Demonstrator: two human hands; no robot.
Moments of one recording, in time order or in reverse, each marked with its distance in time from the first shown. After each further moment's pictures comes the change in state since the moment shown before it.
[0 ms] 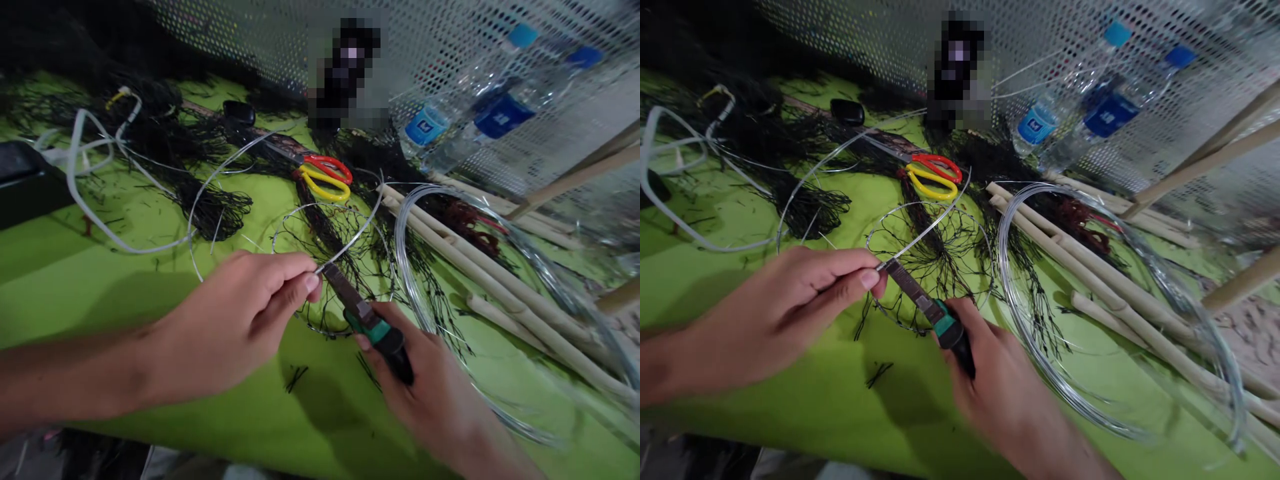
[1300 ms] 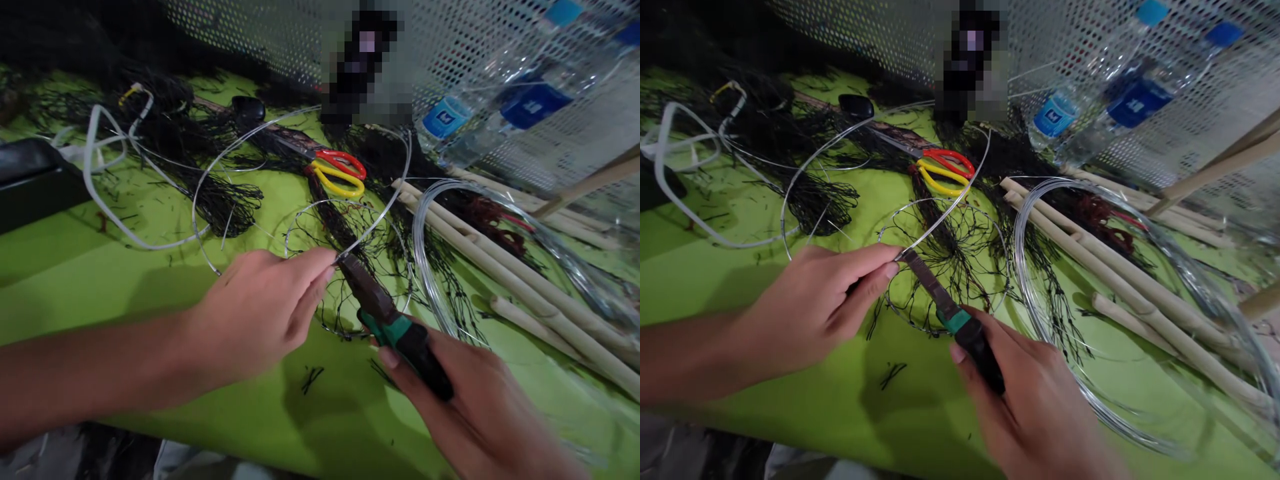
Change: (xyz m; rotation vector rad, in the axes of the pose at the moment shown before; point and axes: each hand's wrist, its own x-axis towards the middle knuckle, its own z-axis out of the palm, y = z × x) left_hand 0.003 -0.013 0.013 0.297 0.103 0.071; right_hand -0.010 -0.008 -0.013 0.005 -0.040 -0.010
